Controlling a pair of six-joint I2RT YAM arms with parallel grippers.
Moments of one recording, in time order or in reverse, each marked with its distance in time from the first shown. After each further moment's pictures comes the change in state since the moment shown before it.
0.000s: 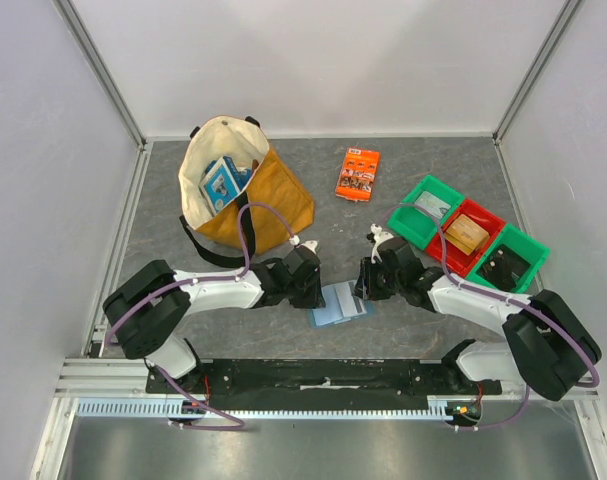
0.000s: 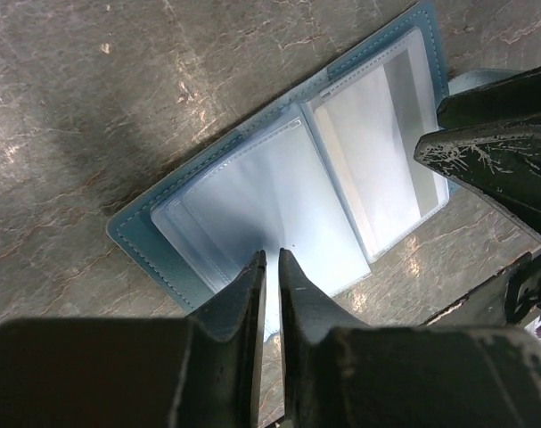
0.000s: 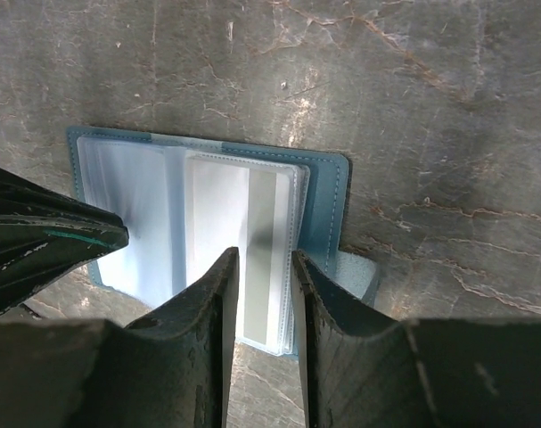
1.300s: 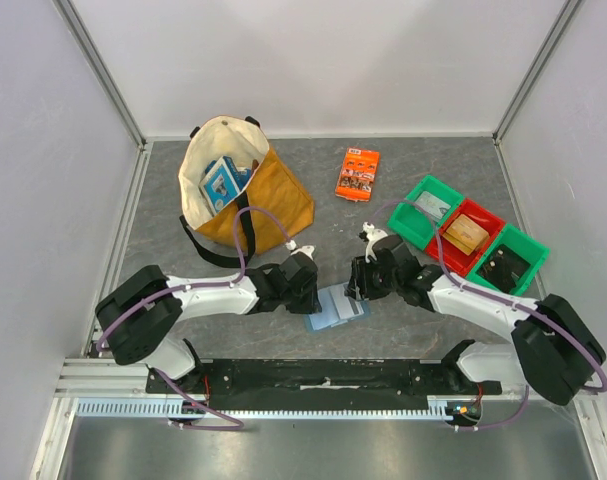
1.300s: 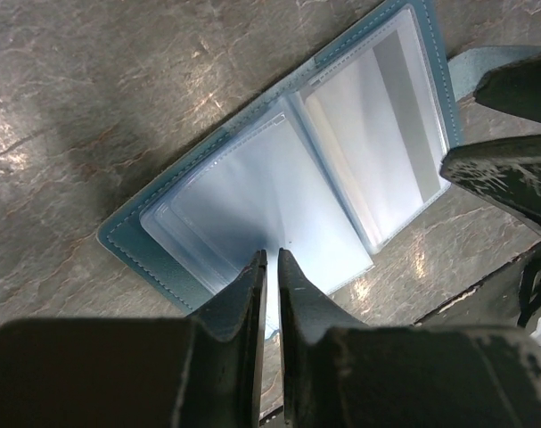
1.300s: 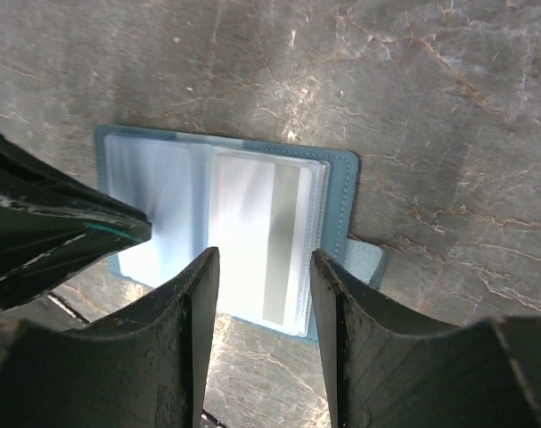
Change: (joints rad) left arm -0.024 -0.050 -0.048 -0.004 -0.027 -0.019; right arm 0.045 -0.051 0.051 -0.064 -0.002 -0.034
